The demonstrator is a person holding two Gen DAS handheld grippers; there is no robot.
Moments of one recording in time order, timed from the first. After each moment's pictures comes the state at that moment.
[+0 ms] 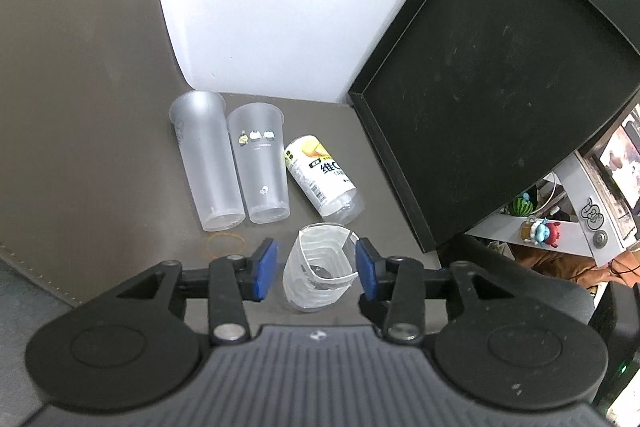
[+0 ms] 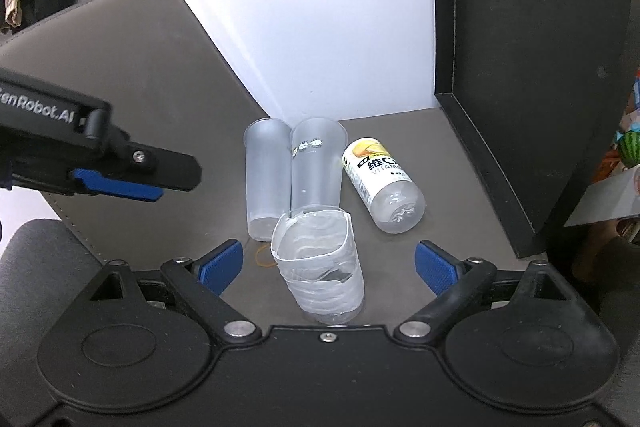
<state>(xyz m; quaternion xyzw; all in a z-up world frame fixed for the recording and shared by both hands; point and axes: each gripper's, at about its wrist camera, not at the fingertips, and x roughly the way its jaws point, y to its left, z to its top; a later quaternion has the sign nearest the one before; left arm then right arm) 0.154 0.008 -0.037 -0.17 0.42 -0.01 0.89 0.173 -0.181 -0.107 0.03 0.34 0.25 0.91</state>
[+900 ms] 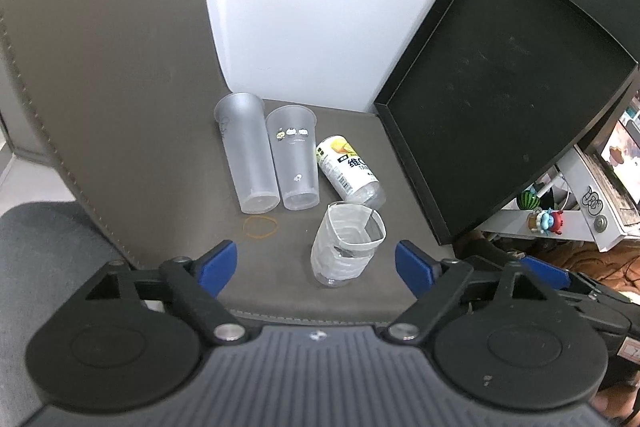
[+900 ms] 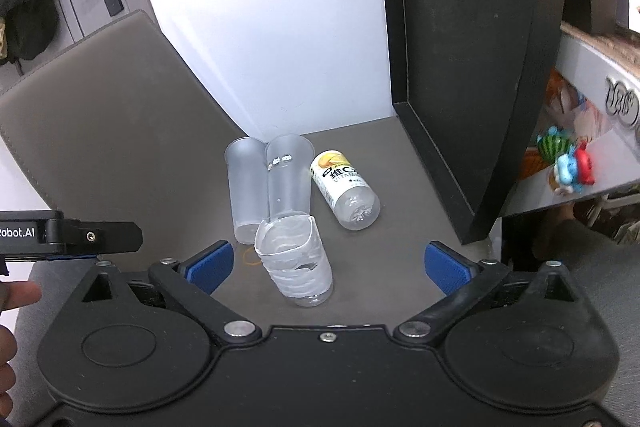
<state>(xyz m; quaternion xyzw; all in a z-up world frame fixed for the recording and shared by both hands) 0.095 0.009 -0.025 -0.16 0.40 0.04 0.90 0.141 -0.223 -0.063 0.05 0.35 0.20 0.91</state>
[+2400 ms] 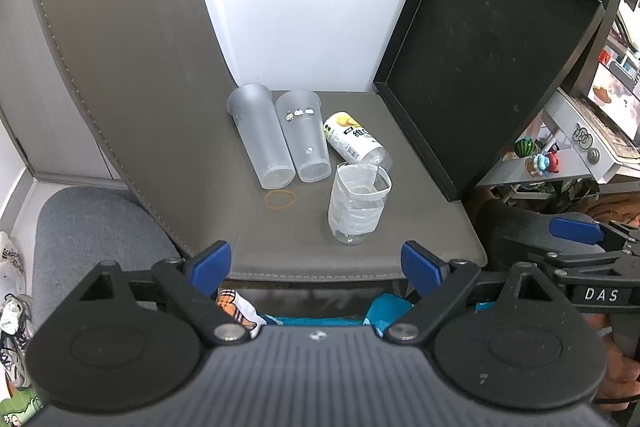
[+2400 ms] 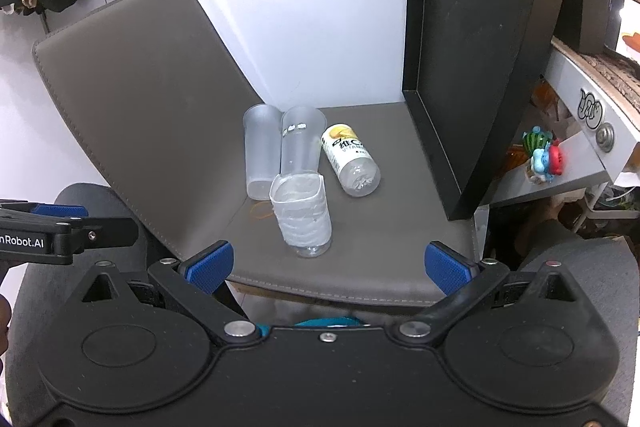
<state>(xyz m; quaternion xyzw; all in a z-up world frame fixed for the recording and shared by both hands) 0.041 -0.004 -0.015 -0.09 0.41 0.03 0.91 0.092 -0.230 -0.046 -0.01 0.36 0.22 0.91</state>
